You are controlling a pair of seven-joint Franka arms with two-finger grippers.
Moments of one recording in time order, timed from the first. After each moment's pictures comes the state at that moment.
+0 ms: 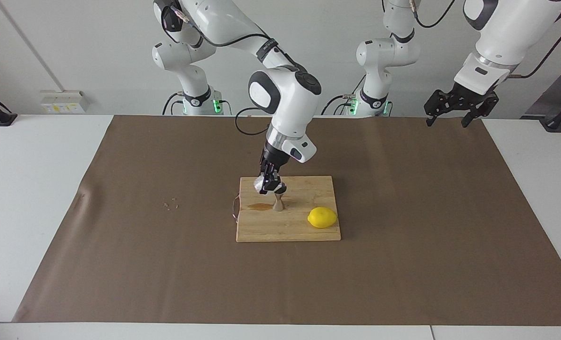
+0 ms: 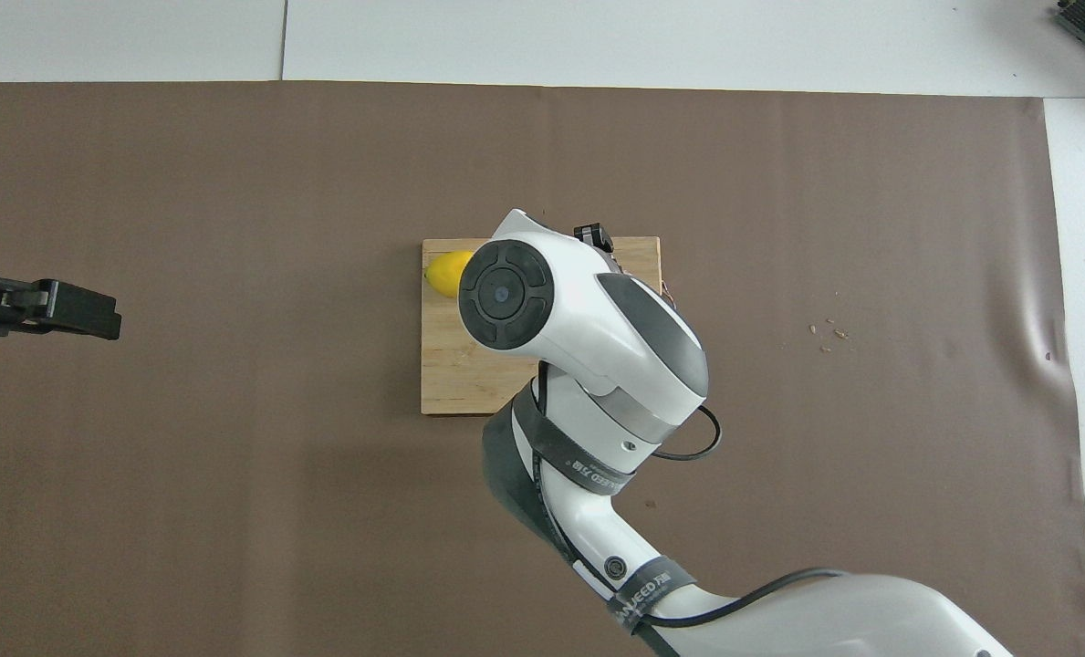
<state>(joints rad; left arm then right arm) 0.02 -0.07 -0.10 -1.63 -0.02 1.53 0.01 0.54 0.41 0.09 -1.50 -0.44 1.85 -0.92</state>
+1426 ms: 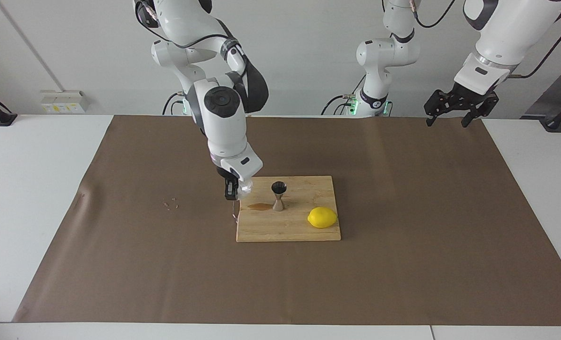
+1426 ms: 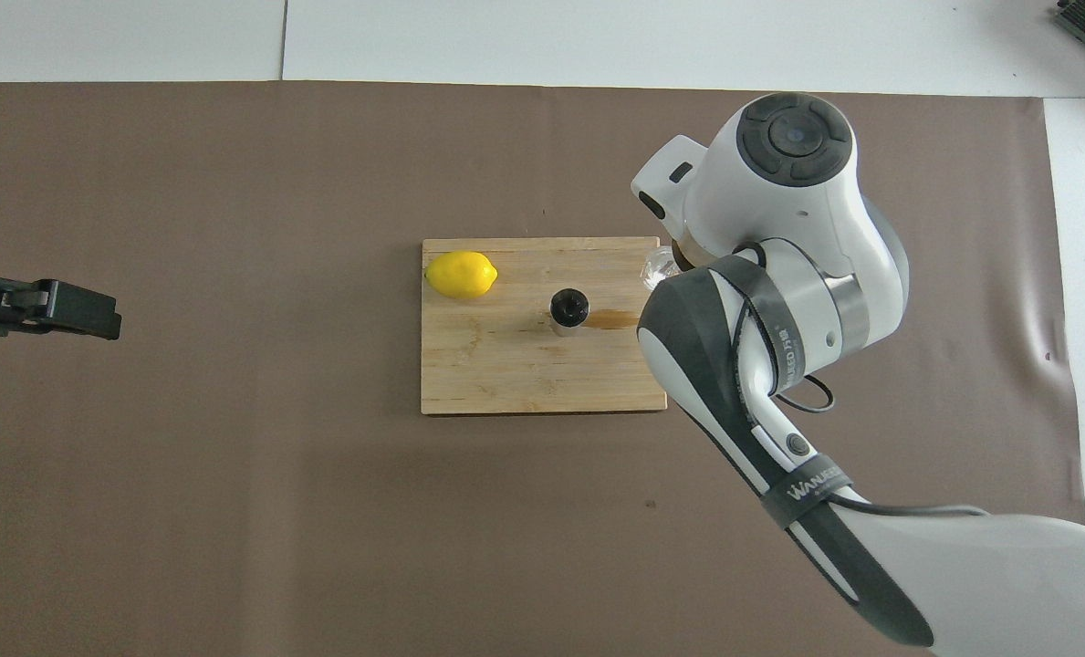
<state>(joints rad) 0.02 -0.07 -0.10 -1.63 -0.02 1.53 0.01 0.27 0.36 0.09 -1.55 -0.05 1.87 -1.19</state>
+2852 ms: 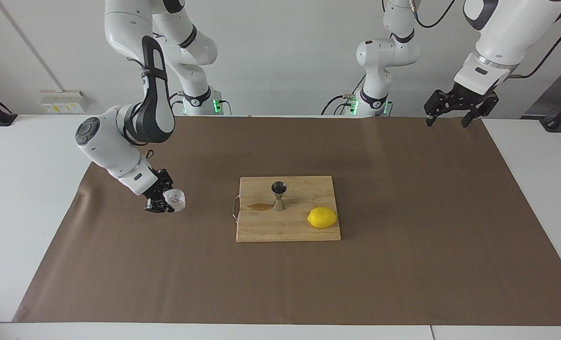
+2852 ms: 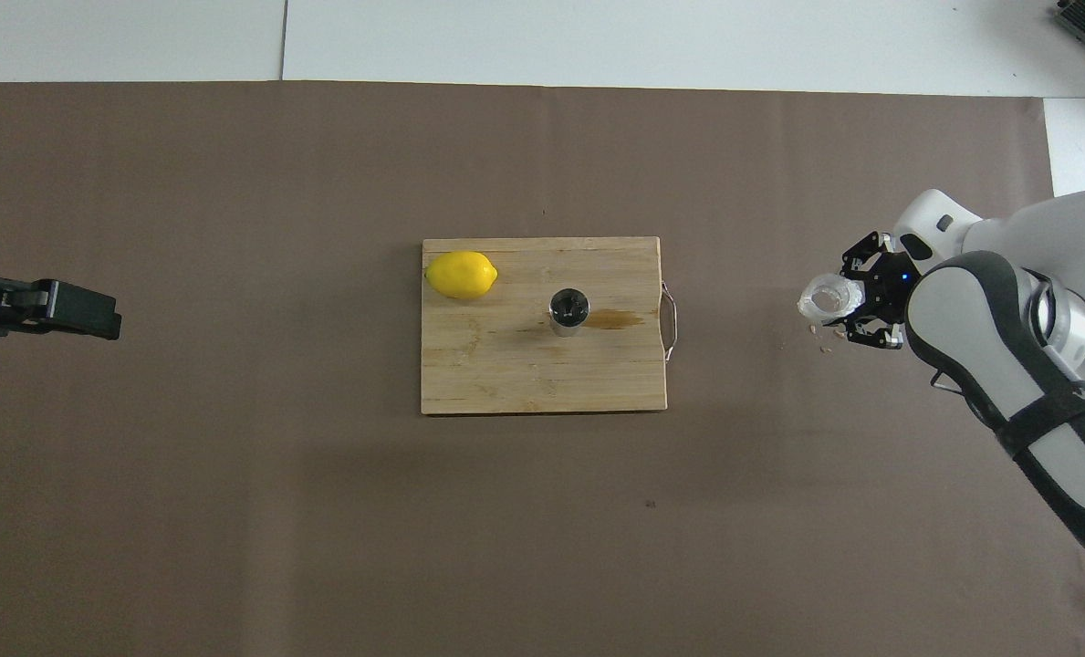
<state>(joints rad) 0.02 -0.07 -0.10 -1.63 -0.02 1.53 0.01 -0.16 0.26 0.09 -1.98 0.35 2.19 -1.83</state>
